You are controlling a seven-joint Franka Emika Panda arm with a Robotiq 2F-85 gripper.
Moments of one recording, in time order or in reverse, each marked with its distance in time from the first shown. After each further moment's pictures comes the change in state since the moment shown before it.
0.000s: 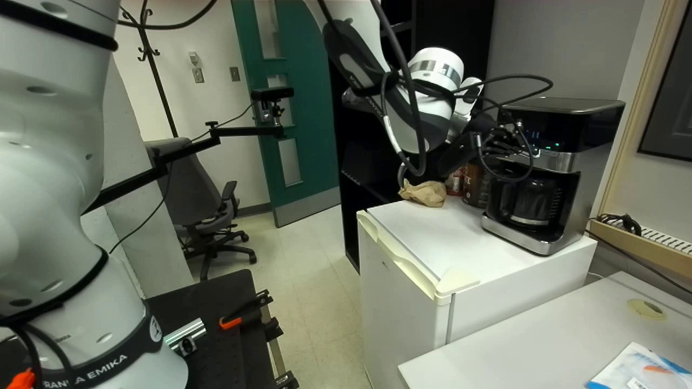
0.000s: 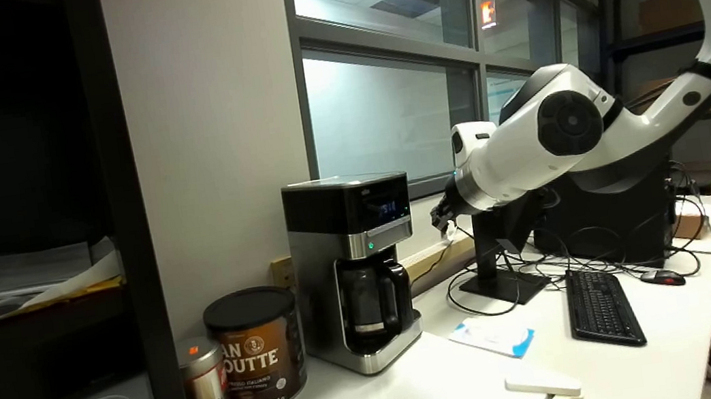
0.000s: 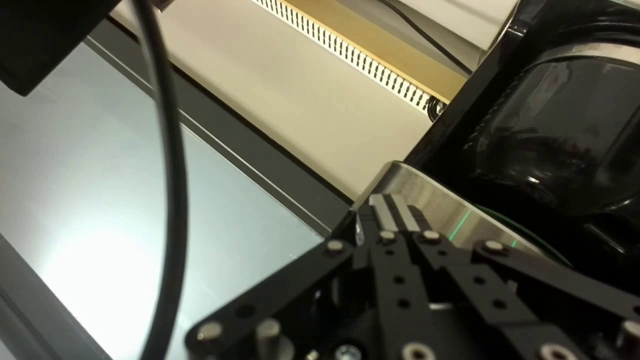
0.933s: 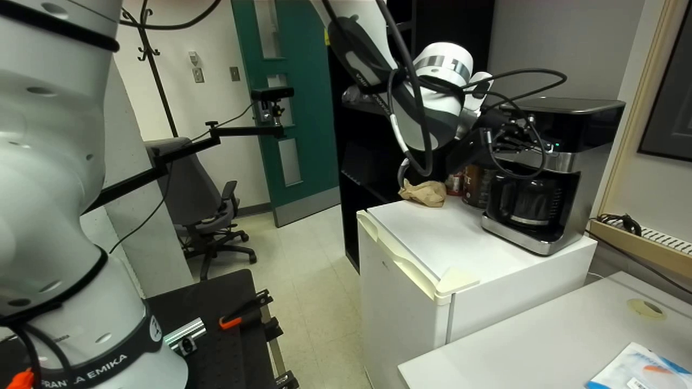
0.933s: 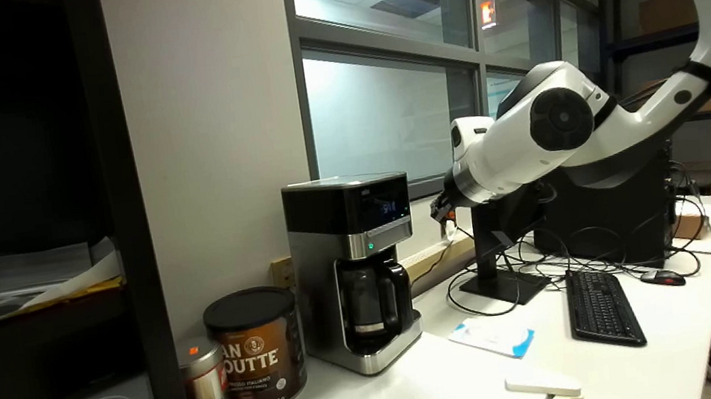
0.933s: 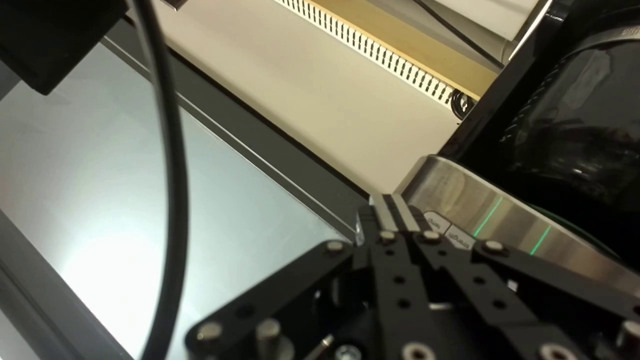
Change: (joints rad) arm -0.013 0.010 -0.008 0.034 -0.001 0.000 0.002
